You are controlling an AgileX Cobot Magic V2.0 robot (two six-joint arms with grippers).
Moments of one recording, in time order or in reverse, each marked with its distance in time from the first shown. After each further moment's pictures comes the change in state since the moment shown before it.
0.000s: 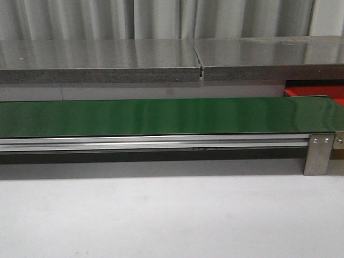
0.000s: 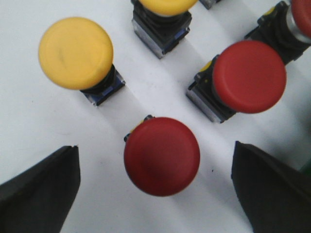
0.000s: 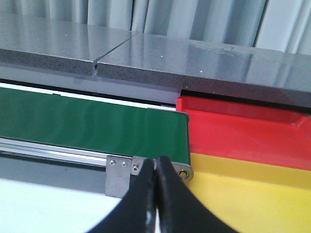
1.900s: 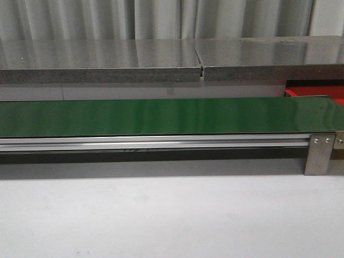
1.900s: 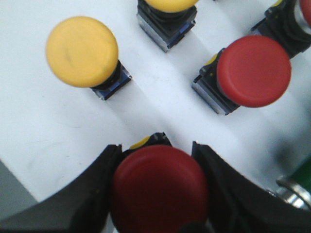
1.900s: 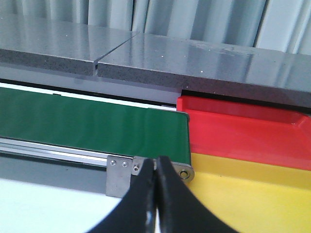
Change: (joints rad) left arm -0.004 -0.005 -0.054 0.028 0.109 0.000; right arm 0.000 0.000 0.000 0.000 0.000 0.000
